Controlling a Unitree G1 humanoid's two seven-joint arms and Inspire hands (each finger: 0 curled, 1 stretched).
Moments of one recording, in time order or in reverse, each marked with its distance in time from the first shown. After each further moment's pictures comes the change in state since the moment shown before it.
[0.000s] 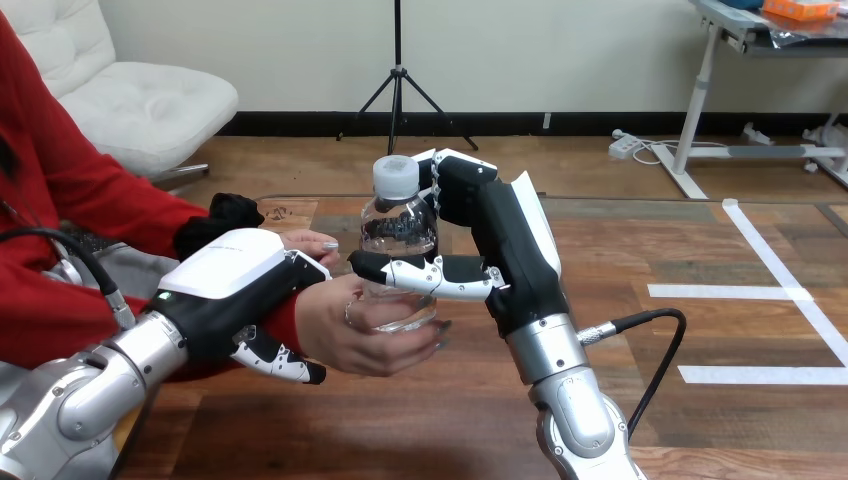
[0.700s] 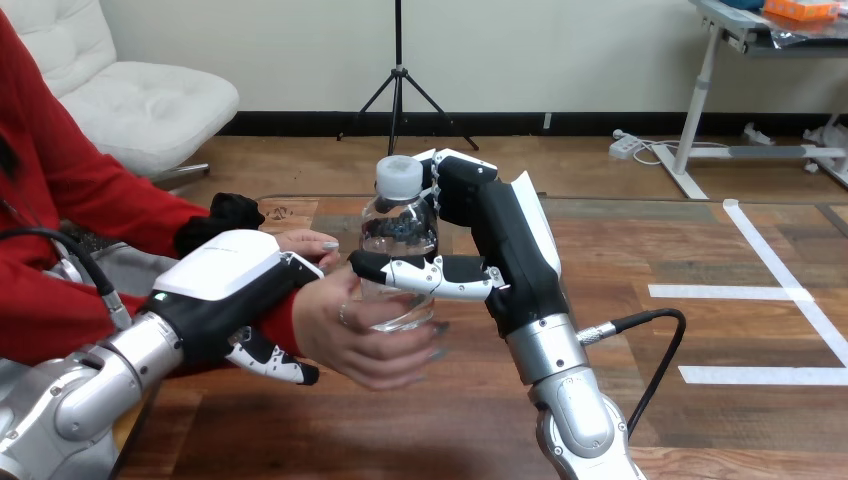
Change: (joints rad) left arm -0.006 0.005 -0.007 0.018 0.016 -0.004 0.014; right arm 0.000 0.000 0.000 0.000 0.003 0.000 0.000
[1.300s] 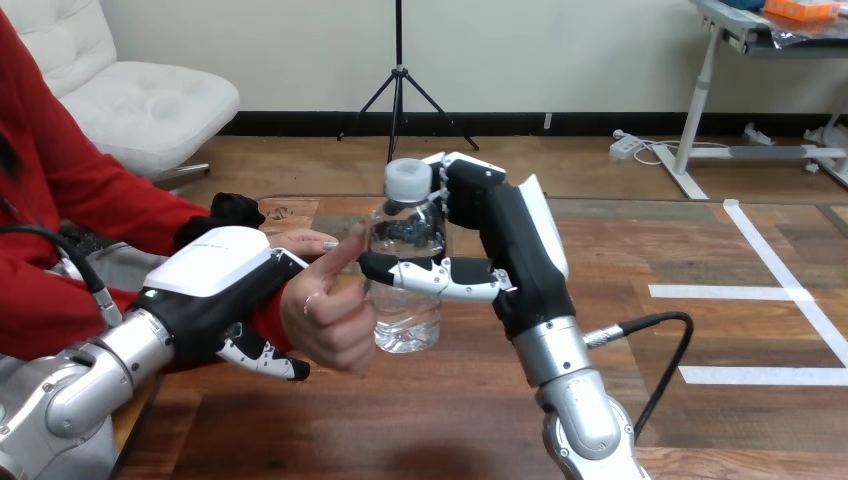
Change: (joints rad) left arm -0.024 0.017 -0.014 0.048 0.013 -0.019 0.034; right arm 0.004 -0.011 -0.004 0.000 0.001 0.001 -0.001
